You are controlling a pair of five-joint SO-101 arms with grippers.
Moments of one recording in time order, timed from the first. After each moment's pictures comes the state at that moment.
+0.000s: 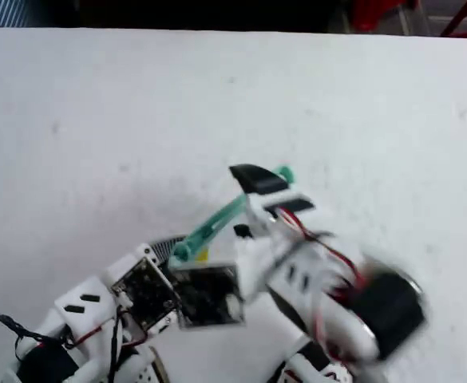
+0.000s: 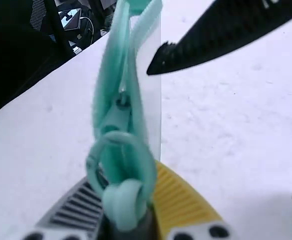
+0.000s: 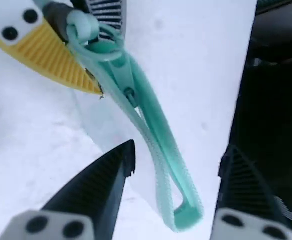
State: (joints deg) left arm 37.8 -104.5 65.3 71.5 -11.6; right arm -41.1 -51.2 4.9 95.7 69.5
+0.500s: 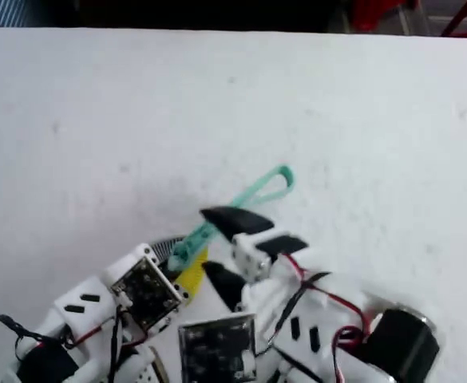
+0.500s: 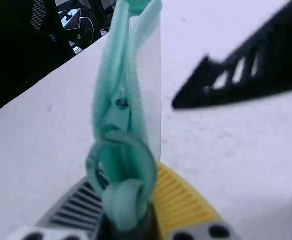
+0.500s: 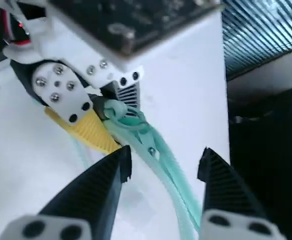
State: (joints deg) left arm 37.7 -104.5 65.3 71.5 -11.5; right arm -57.6 -55.6 8.6 93.5 54.6
